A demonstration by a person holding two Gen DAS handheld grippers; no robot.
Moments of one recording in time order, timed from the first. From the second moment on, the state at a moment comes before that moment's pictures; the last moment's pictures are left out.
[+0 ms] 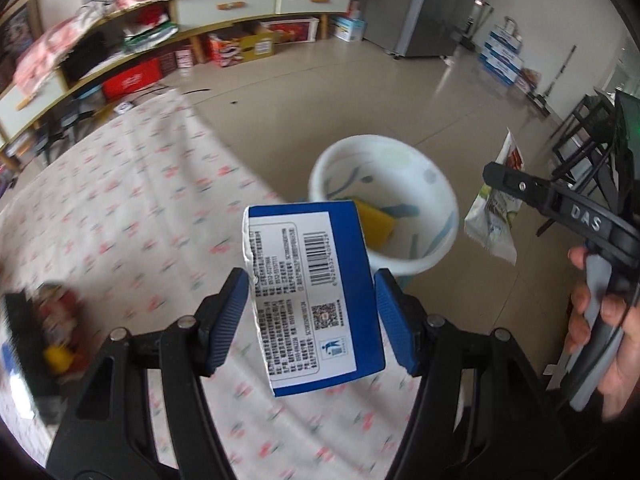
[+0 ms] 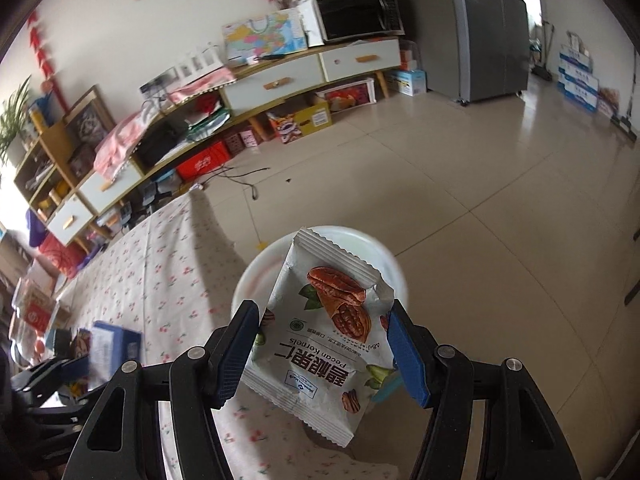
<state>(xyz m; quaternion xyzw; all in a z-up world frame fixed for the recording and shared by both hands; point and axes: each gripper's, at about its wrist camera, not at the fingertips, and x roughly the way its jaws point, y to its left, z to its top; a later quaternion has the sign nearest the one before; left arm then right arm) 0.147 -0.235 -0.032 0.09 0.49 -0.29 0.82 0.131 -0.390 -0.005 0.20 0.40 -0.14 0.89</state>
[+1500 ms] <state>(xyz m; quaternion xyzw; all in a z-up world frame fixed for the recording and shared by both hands) 0.160 -0.194 -0.027 0.06 0.49 -0.27 0.83 0.180 -0.414 -0.035 0.22 0.43 -0.16 0.86</state>
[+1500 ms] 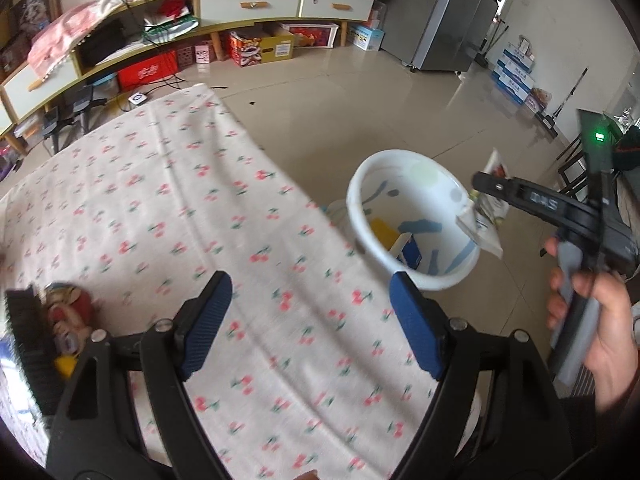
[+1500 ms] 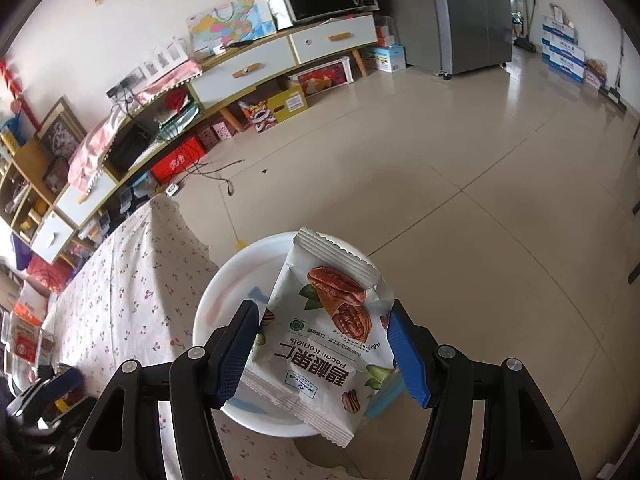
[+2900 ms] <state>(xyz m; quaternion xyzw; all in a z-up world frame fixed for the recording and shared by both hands) 0.157 0.050 -0.014 0.00 0.49 -0.13 0.86 0.187 -0.261 0.012 0.10 0.45 -0.05 0.88</state>
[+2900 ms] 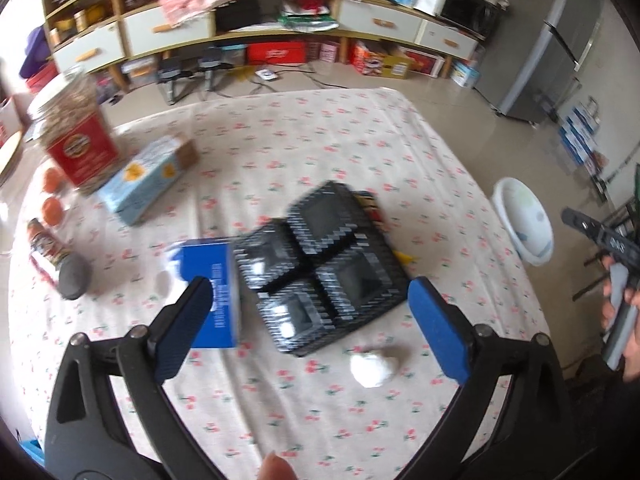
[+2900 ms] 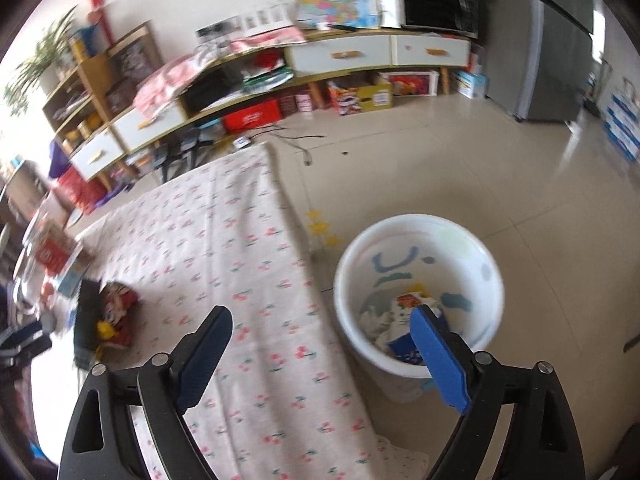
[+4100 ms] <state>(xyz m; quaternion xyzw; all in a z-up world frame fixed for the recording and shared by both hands) 0.193 0.269 -0.058 -0.13 0.50 0.17 0.84 0.279 -0.067 -0.038 0.03 0.52 0.06 0.85</state>
